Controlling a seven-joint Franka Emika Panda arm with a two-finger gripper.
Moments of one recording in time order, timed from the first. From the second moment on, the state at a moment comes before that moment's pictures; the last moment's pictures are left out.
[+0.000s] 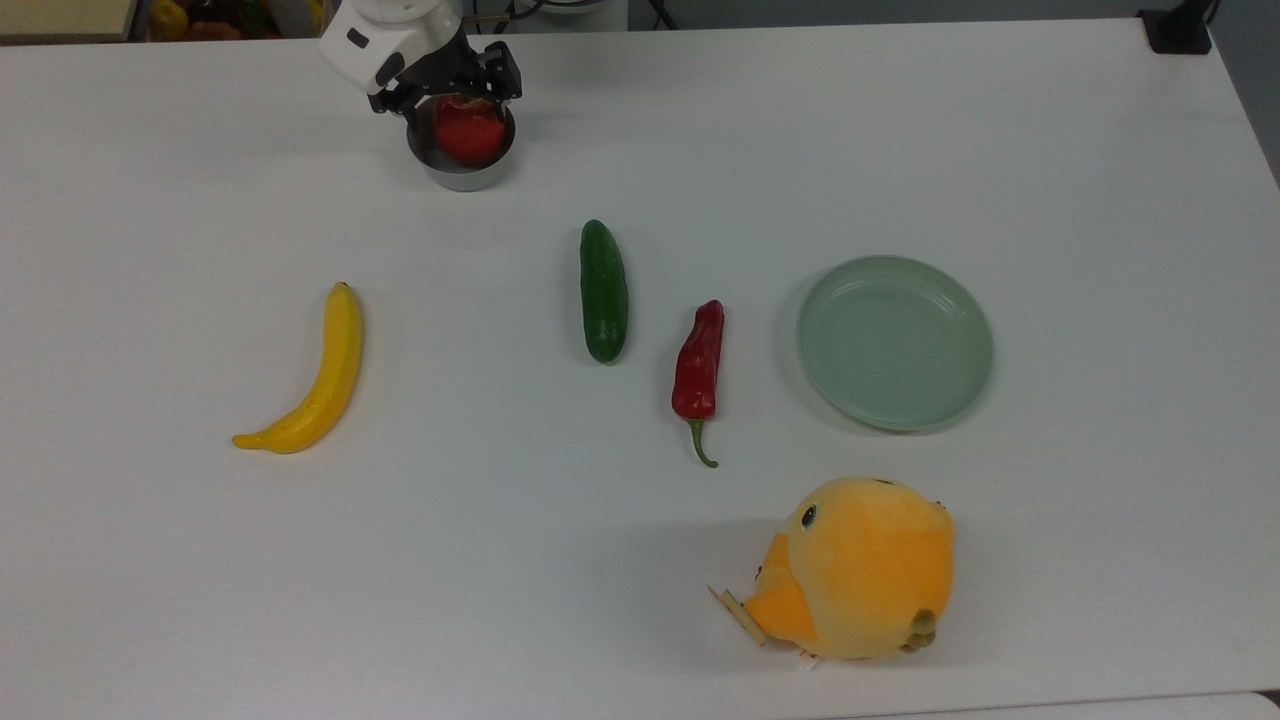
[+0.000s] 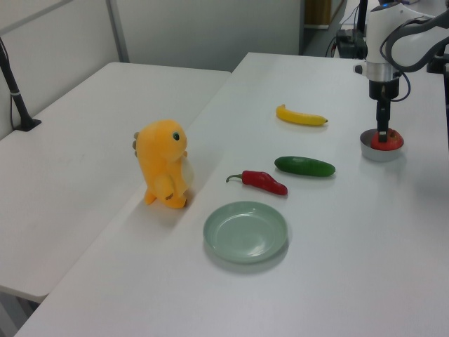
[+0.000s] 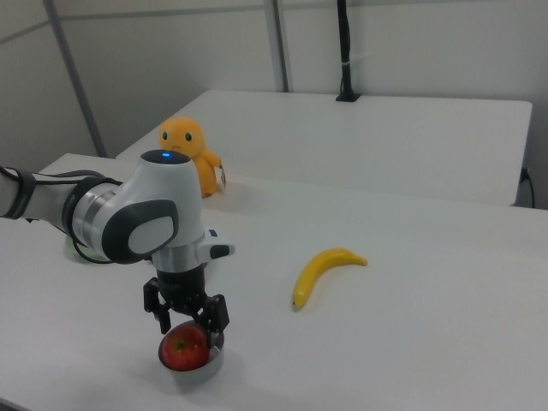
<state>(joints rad) 0.07 -0.09 -0.23 -2.36 0.00 2.13 -0.31</state>
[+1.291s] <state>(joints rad) 0.09 -0.15 -0.23 -1.85 0.00 1.66 -0.20</state>
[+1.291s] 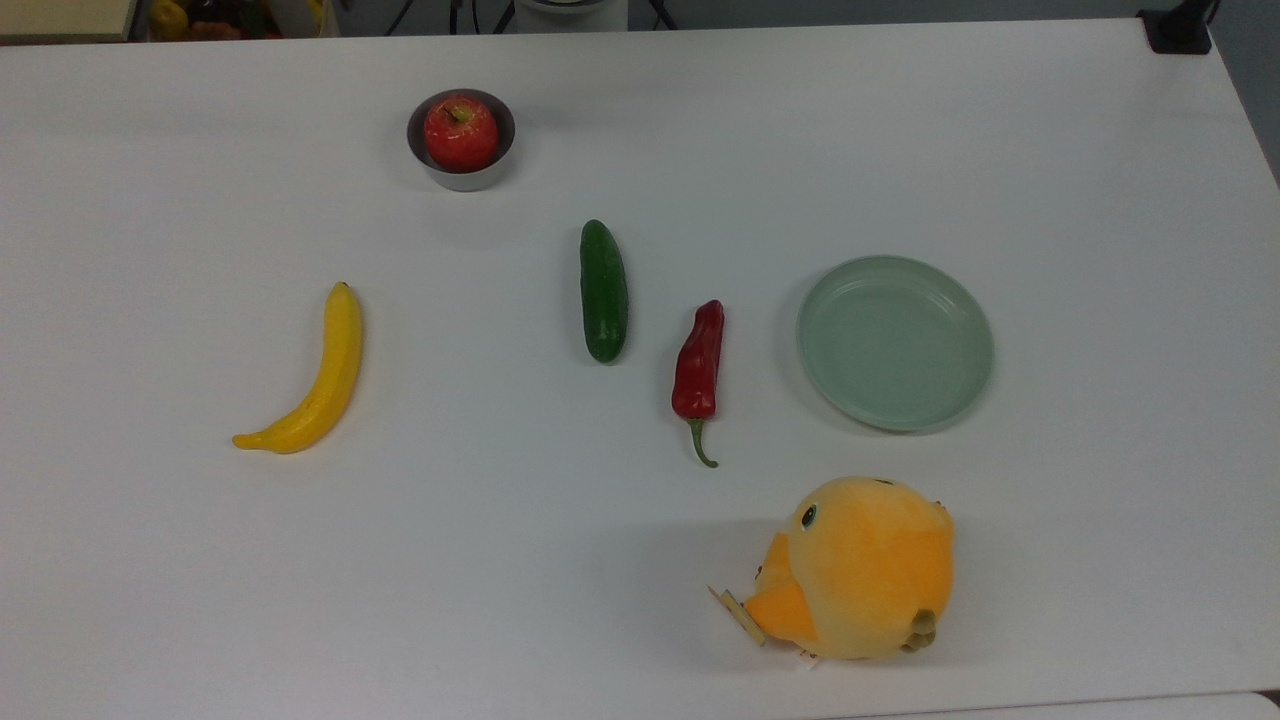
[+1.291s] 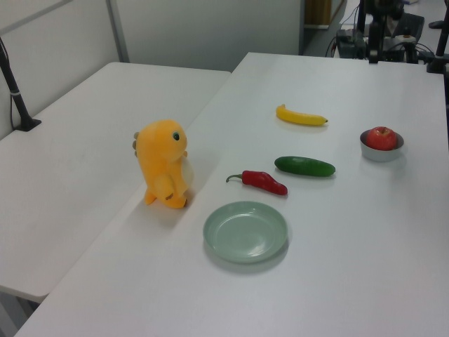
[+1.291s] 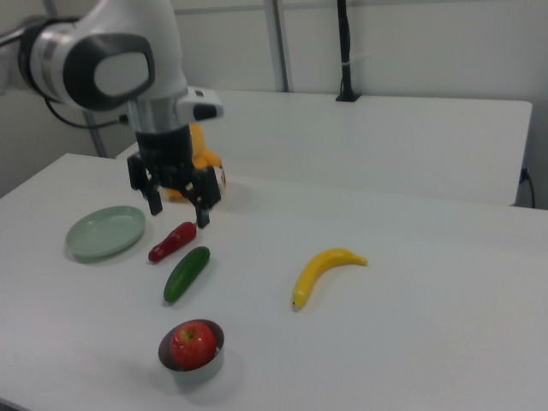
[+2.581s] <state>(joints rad) 0.19 -0.01 -0.17 -1.63 0.00 1.76 0.03</state>
